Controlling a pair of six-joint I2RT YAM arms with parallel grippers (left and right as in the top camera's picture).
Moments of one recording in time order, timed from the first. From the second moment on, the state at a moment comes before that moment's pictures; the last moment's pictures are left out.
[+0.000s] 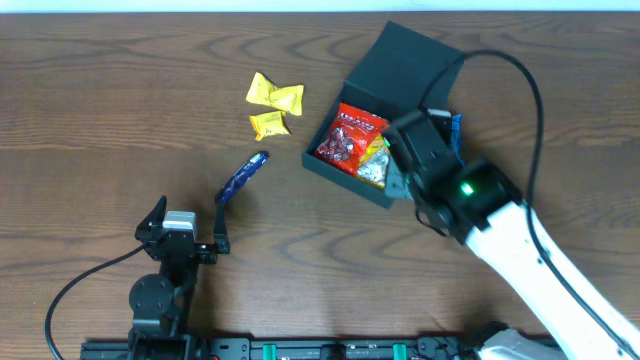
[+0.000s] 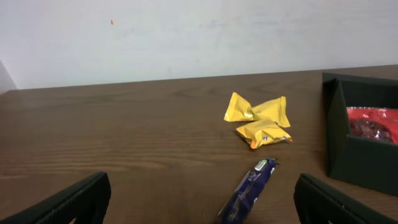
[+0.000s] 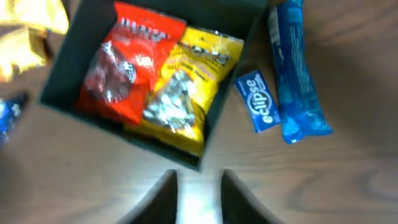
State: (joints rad) left arm -0.07 0.03 0.02 -0.11 0.01 0.04; right arm 0.57 1.31 1.18 -0.96 0.29 0.63
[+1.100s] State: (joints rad) left arm -0.07 0.03 0.02 -0.11 0.01 0.04; right arm 0.01 1.48 1.08 -0.84 -0.19 -0.04
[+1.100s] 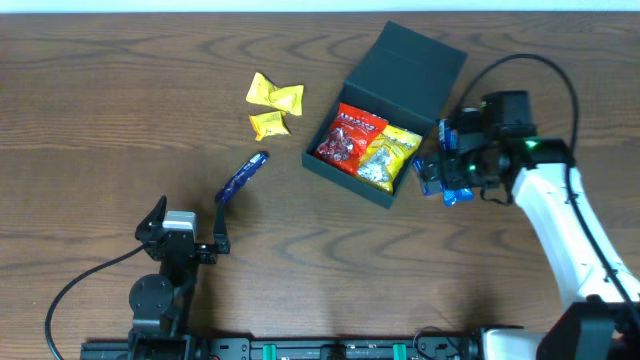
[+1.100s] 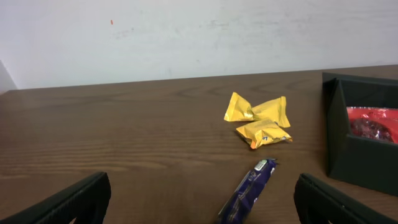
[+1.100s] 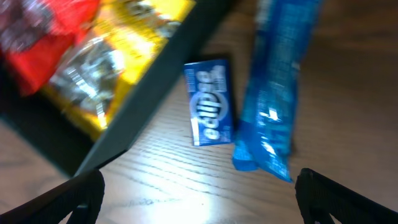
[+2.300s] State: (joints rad) left arm -0.07 0.03 0.02 -0.11 0.01 0.04; right arm -0.08 1.74 1.08 -0.53 -0.16 -0.12
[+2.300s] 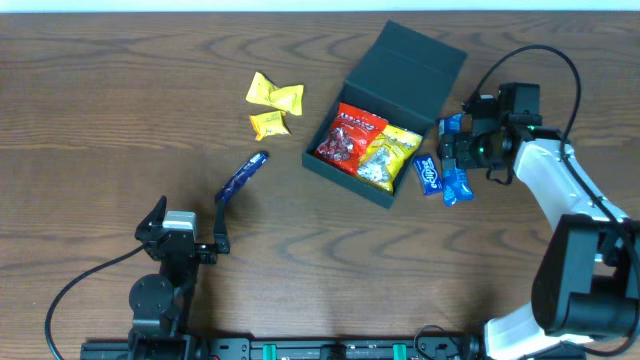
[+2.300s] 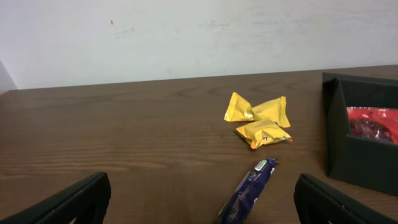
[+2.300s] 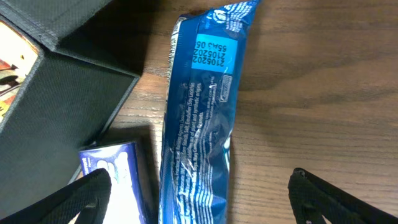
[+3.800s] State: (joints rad) left arm -0.07 0.03 0.02 -0.11 0.01 0.04; right arm -0.08 1.85 1.08 -0.38 -0.14 -0.09
